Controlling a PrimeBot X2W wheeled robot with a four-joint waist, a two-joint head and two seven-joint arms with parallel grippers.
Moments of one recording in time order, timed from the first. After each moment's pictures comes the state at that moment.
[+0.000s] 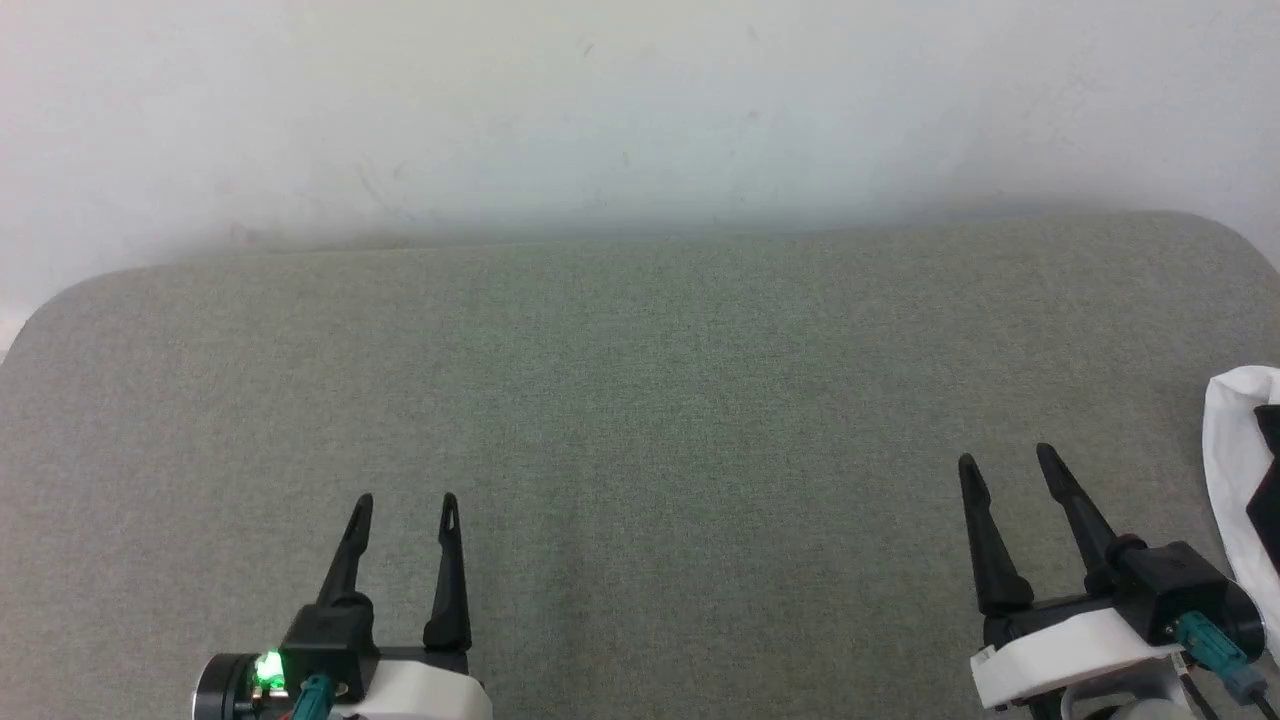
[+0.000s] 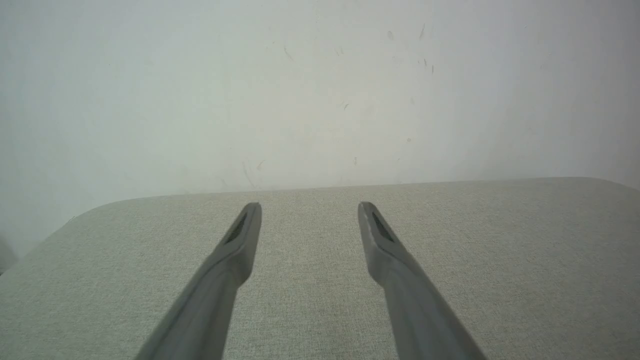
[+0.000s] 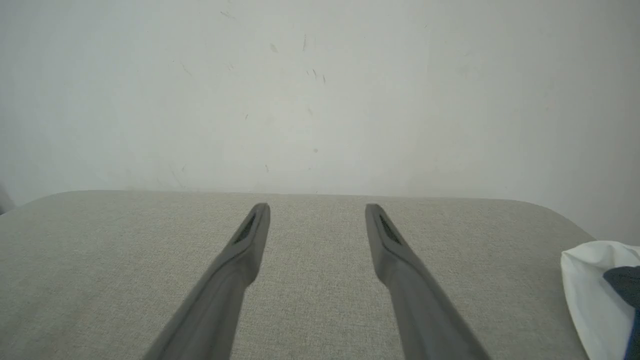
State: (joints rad) left arm 0.08 0.07 -0.10 0.03 -0.05 0.09 -0.26; right arm 0.03 -0.06 0.01 0.10 0.10 0.13 -0.26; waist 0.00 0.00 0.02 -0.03
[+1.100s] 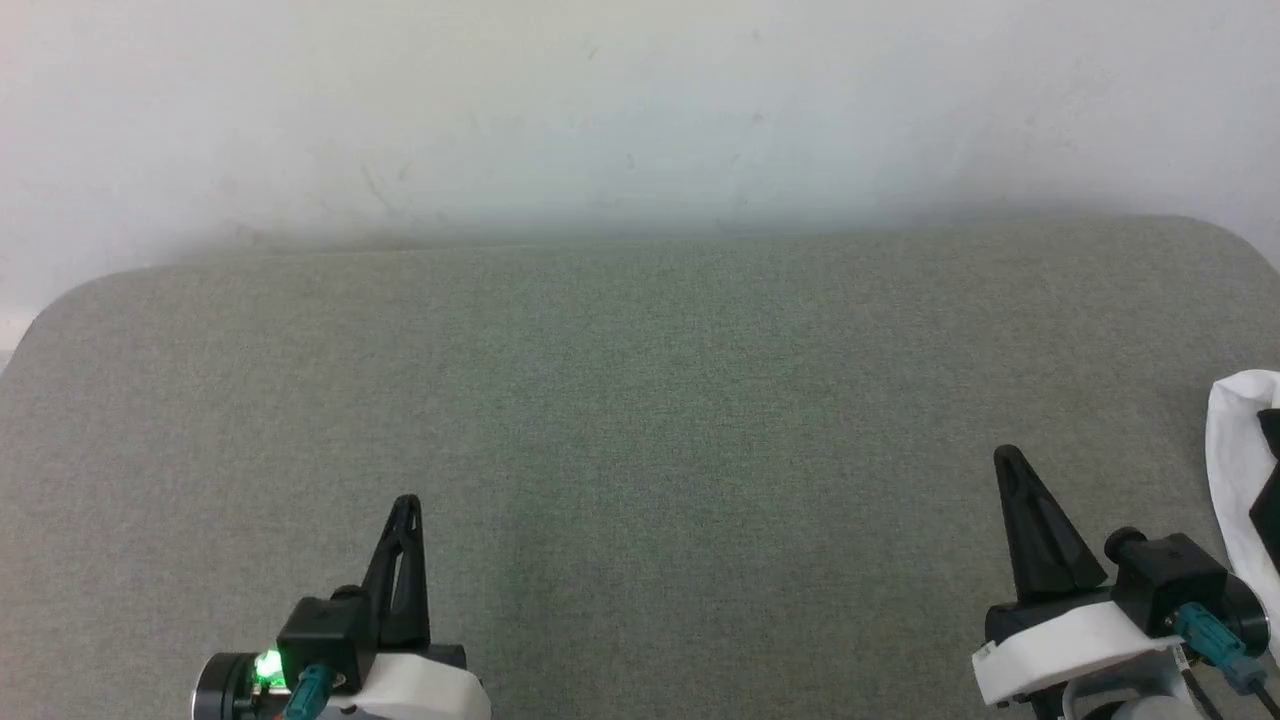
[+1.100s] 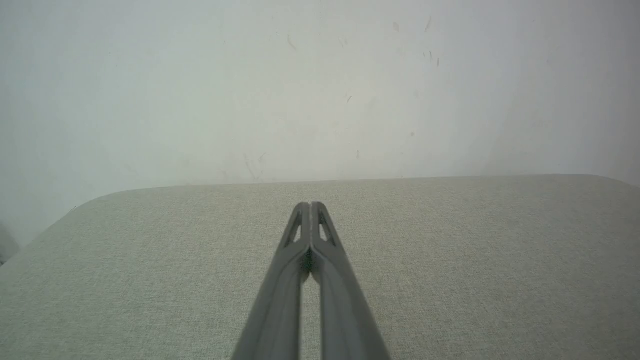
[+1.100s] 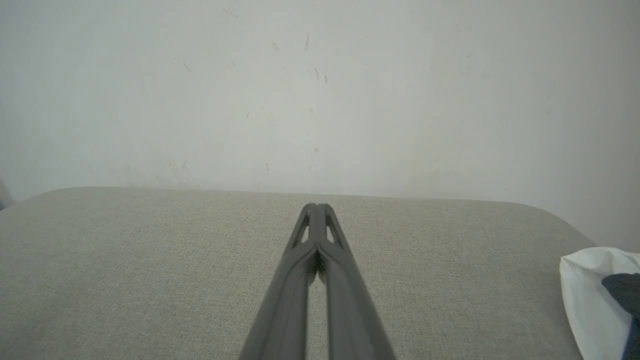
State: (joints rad) left arm 0.08 0.06 -0.09 0.03 -0.06 0.09 -0.22; right arm 0.03 -0.06 0.00 0.08 0.10 0.13 -0.22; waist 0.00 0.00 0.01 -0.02
